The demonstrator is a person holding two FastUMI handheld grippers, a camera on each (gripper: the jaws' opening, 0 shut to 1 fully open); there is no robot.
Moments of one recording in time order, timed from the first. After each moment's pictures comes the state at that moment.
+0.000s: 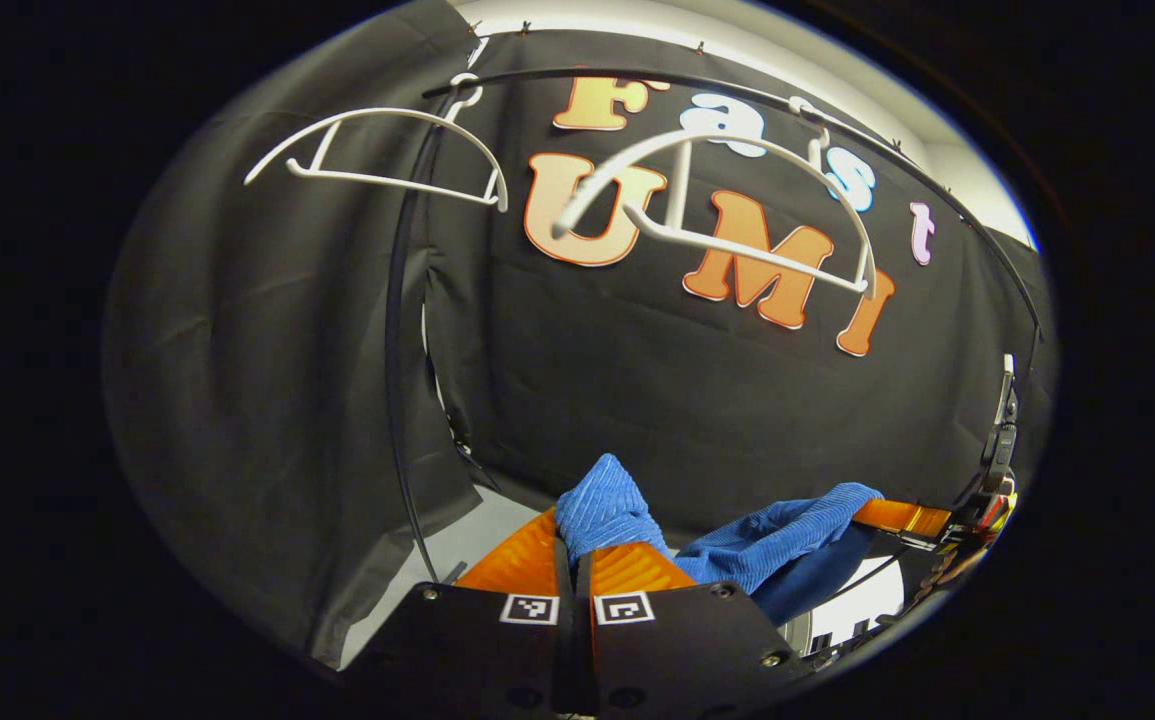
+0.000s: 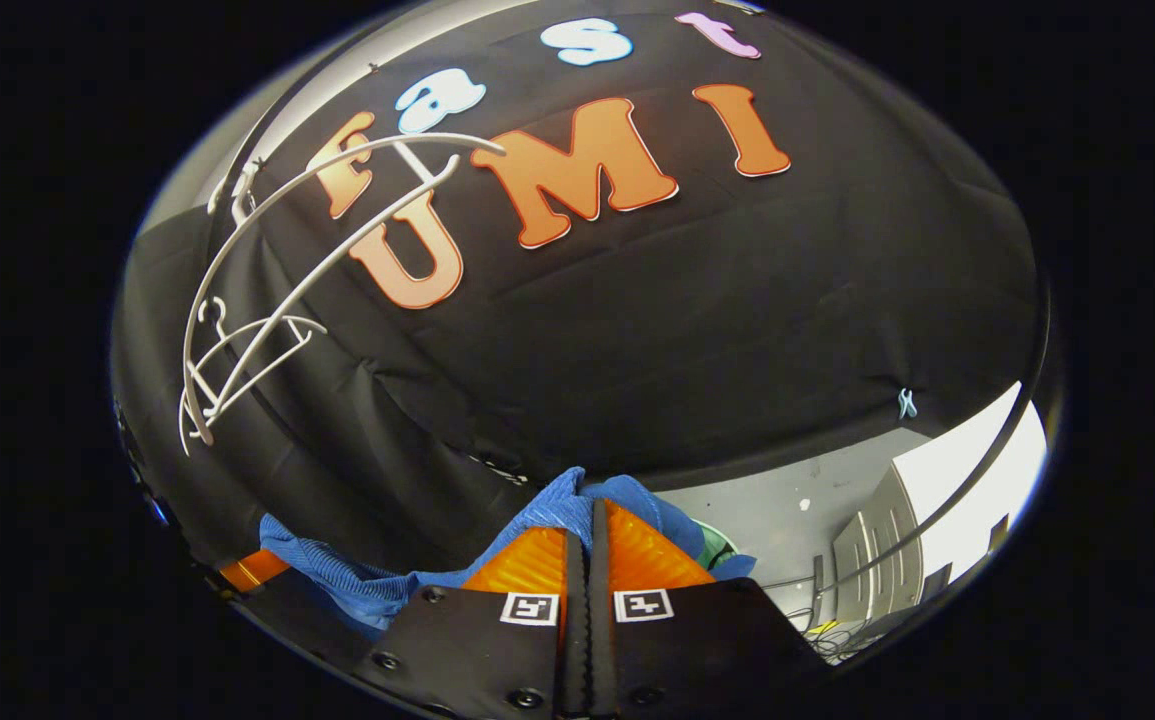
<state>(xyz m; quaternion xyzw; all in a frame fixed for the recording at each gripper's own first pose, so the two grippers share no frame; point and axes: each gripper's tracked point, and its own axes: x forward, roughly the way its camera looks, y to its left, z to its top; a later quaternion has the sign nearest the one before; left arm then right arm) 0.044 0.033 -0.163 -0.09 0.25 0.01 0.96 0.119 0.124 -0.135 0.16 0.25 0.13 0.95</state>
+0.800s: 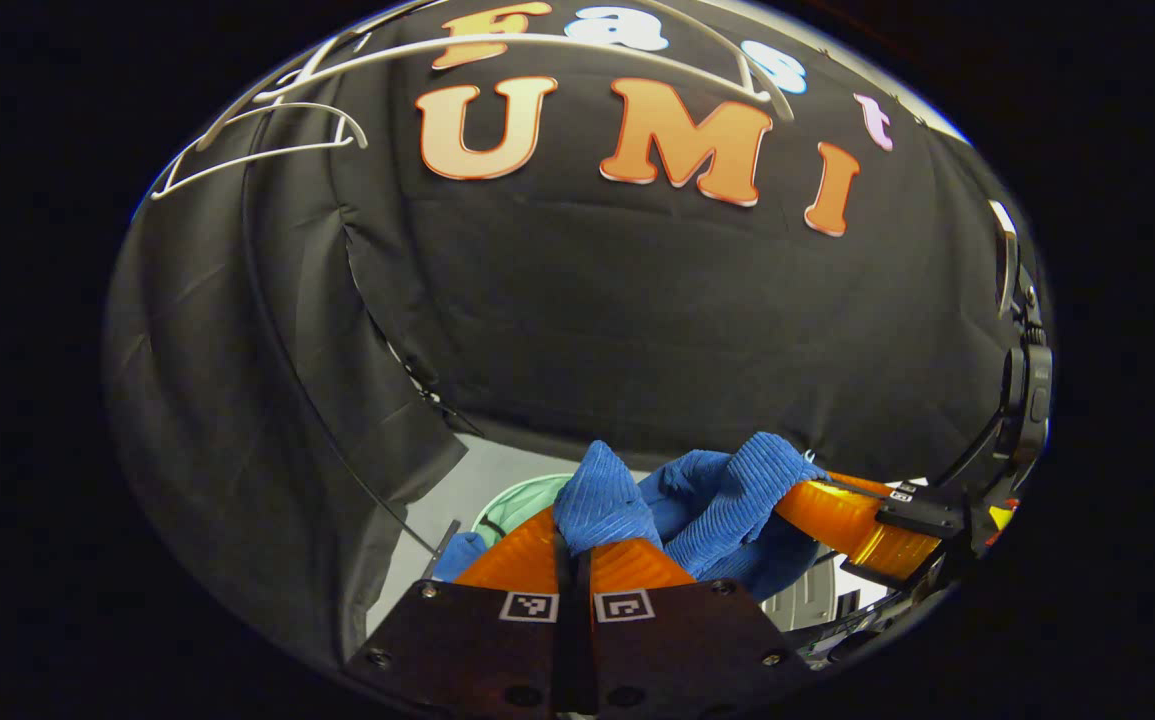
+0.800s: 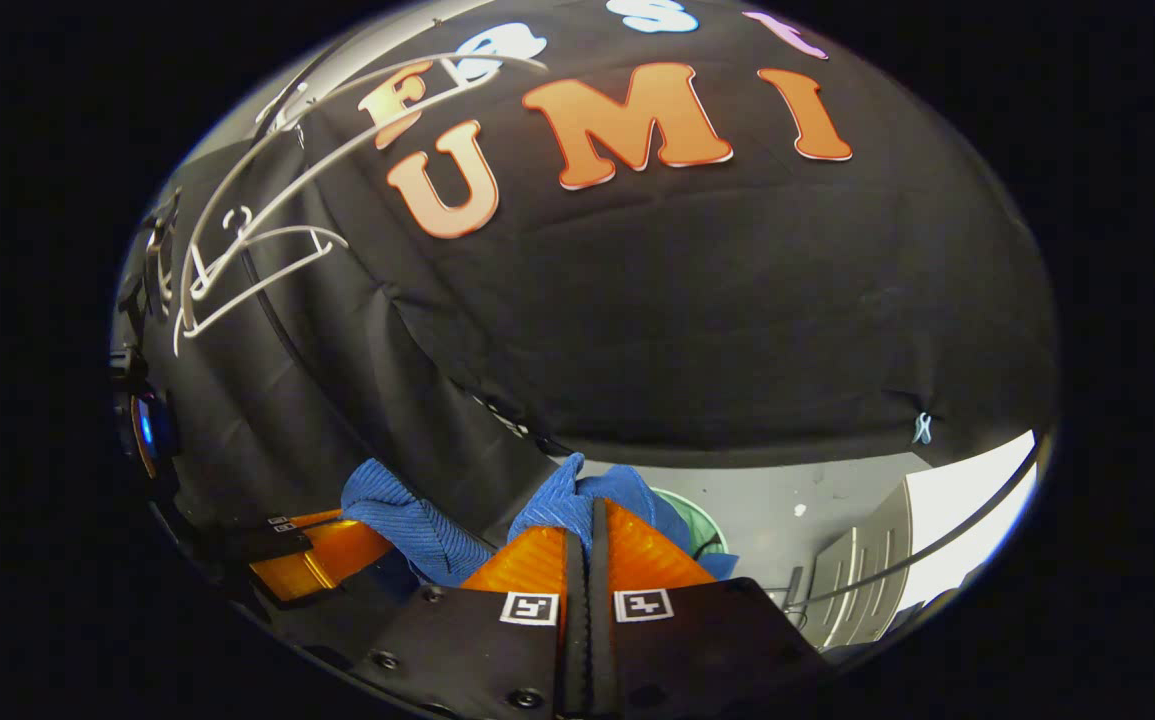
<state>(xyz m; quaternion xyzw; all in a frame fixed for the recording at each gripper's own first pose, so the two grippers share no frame) 0.064 -0.100 -0.275 0.00 0.35 -0.01 0.94 0.119 0.119 -0.219 0.08 0.30 0.19 0.93</state>
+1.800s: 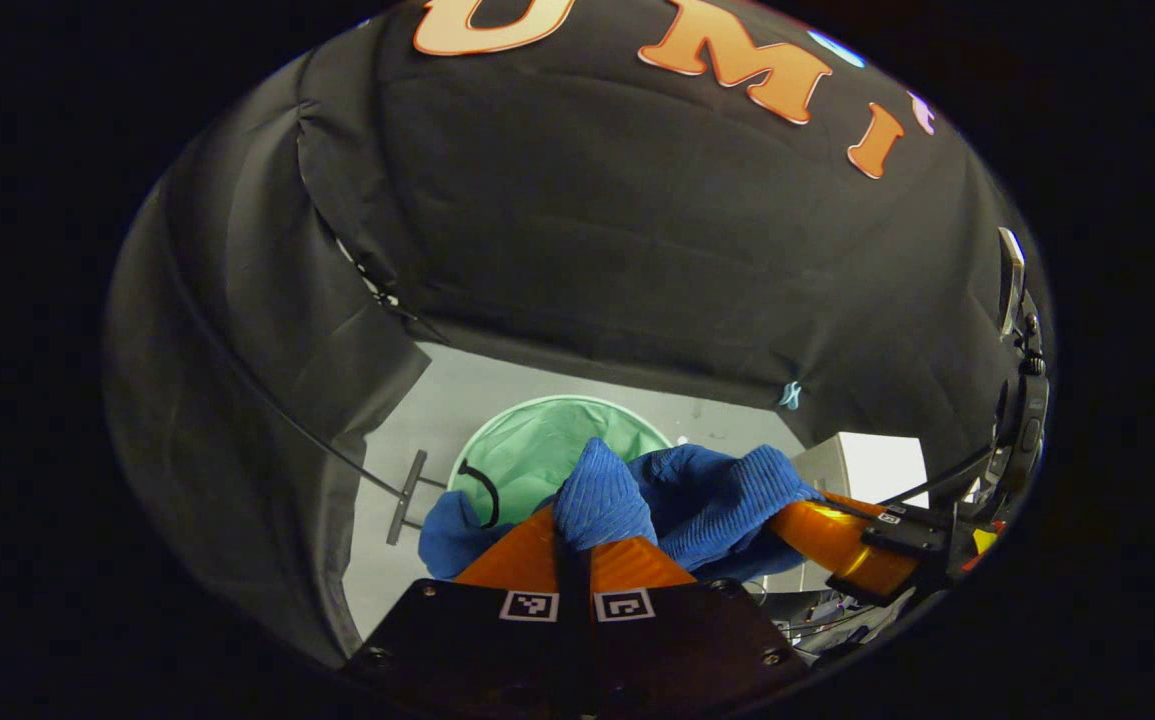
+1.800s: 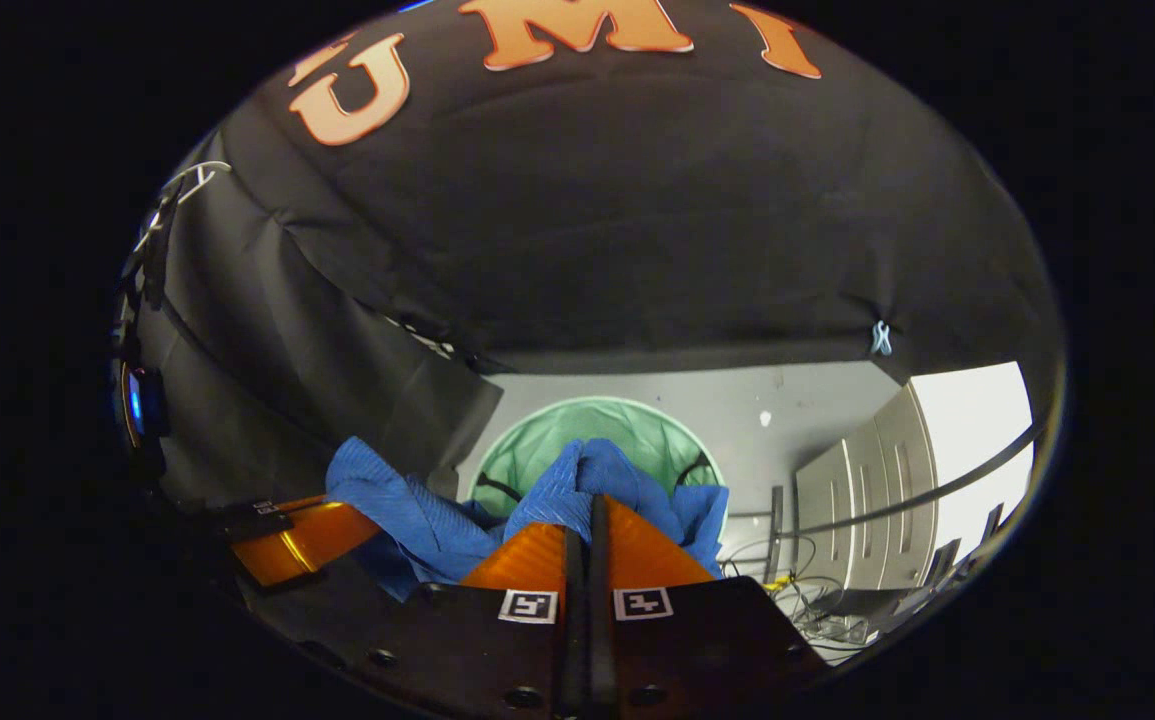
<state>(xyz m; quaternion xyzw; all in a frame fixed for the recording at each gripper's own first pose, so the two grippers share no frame) 0.116 -0.029 -0.426 -0.05 0.50 -0.06 0.86 0.160 0.163 -0.369 0.06 0.46 0.08 0.88</state>
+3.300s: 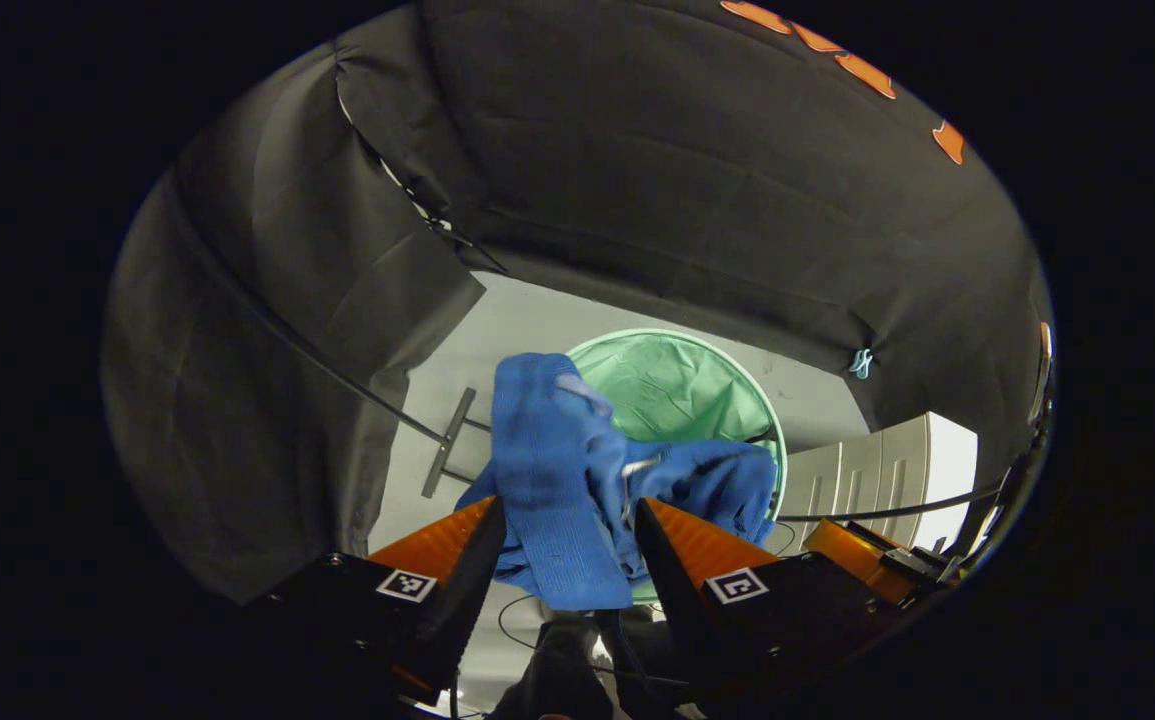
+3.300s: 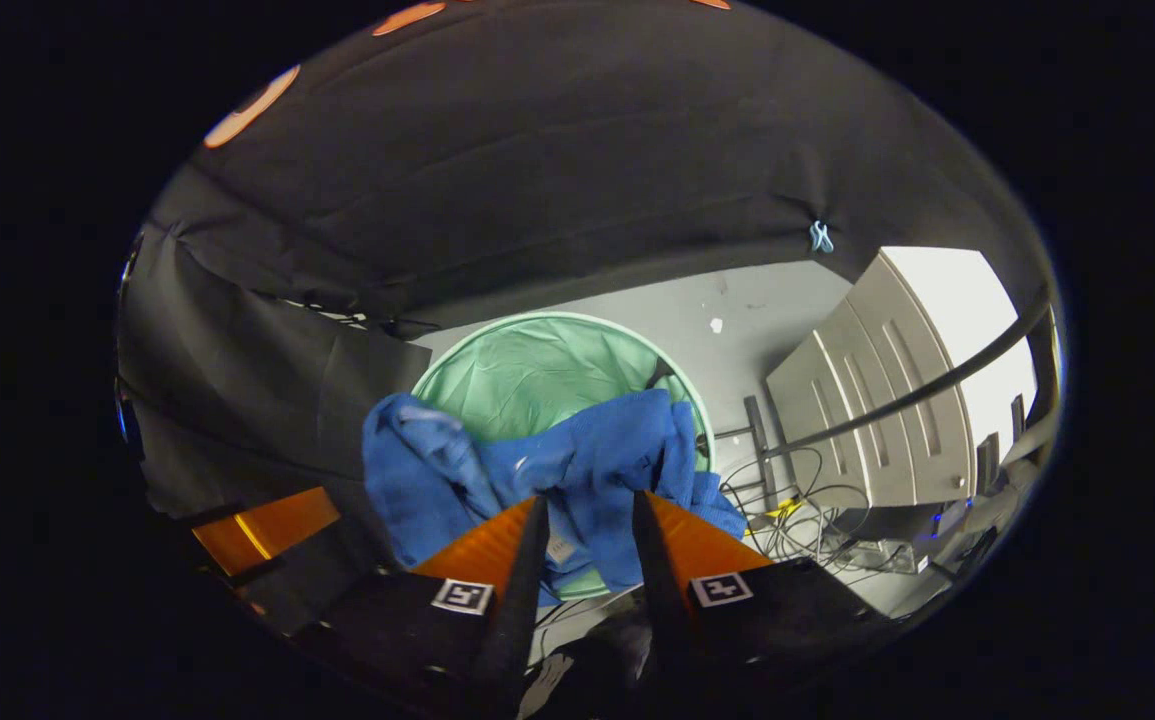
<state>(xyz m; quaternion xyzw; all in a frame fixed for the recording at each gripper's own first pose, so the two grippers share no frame) 0.112 0.019 -0.508 -0.02 0.57 0.01 0.82 0.151 0.144 -0.469 0.11 0.52 -0.03 0.85</state>
